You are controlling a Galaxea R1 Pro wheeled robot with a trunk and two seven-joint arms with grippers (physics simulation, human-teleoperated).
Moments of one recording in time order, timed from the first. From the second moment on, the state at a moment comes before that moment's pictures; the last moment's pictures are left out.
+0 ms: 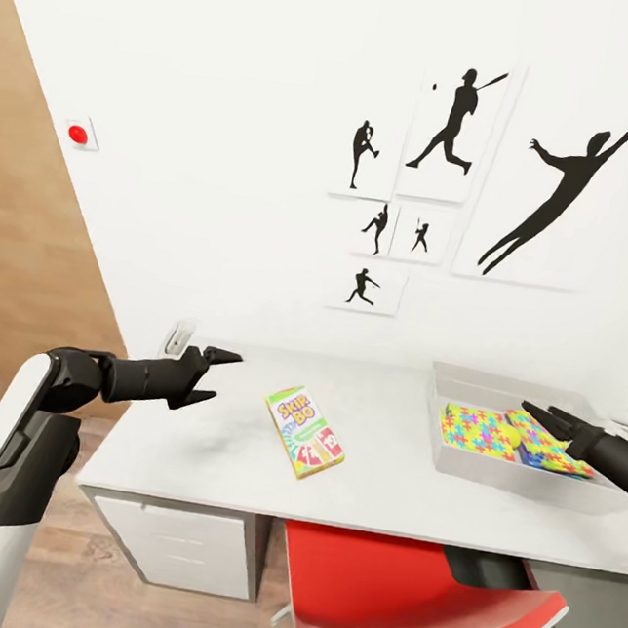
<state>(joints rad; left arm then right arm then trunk) -0.66 0.16 0.01 -1.61 1.99 0.96 0.96 -0.43 -0.45 -0.49 -1.52 -0.48 0.74 0.81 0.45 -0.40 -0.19</state>
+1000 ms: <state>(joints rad) -0.63 0.16 0.04 -1.61 1.98 0.99 0.92 -0.42 -0.45 -0.31 -1.61 -0.31 0.78 0.73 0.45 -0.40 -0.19</state>
